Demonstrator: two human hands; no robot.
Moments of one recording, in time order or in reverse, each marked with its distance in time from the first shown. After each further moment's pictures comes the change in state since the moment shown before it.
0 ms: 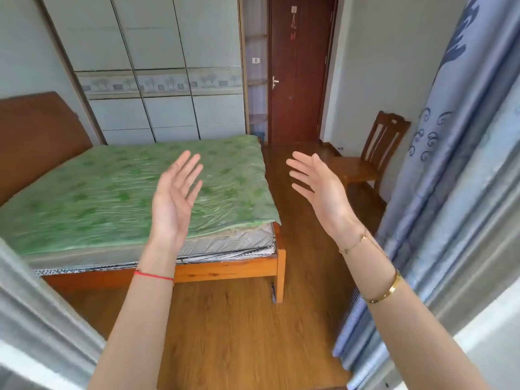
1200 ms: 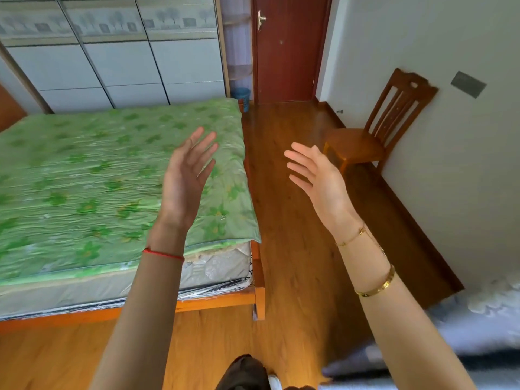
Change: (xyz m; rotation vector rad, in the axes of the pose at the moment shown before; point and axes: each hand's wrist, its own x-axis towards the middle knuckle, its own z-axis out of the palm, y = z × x) left_hand 0.381 -0.216 0.132 -0.043 -0.040 -0.203; right_hand 0.387 0.118 -0.127 0.102 0.059 0.178
